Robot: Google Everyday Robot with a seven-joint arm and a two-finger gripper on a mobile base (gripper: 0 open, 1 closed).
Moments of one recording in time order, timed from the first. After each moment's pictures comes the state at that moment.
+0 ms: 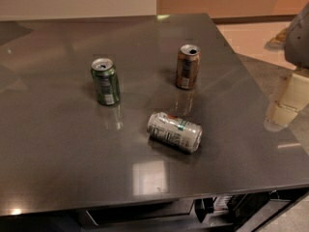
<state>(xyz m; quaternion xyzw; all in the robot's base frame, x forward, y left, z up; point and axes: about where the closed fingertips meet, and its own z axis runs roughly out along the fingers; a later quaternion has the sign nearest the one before) 0.438 -0.217 0.976 -0.60 0.78 -0.03 0.16</state>
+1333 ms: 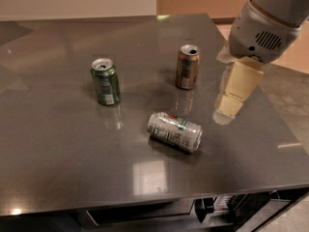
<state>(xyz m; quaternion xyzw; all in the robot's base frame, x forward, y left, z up) 0.443 -0.132 0.967 -0.61 0.78 0.09 0.11</state>
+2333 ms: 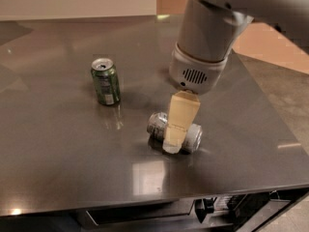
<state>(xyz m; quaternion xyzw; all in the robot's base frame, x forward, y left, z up) 0.425 -0.052 0.915 -0.61 0.78 0.06 0.06</state>
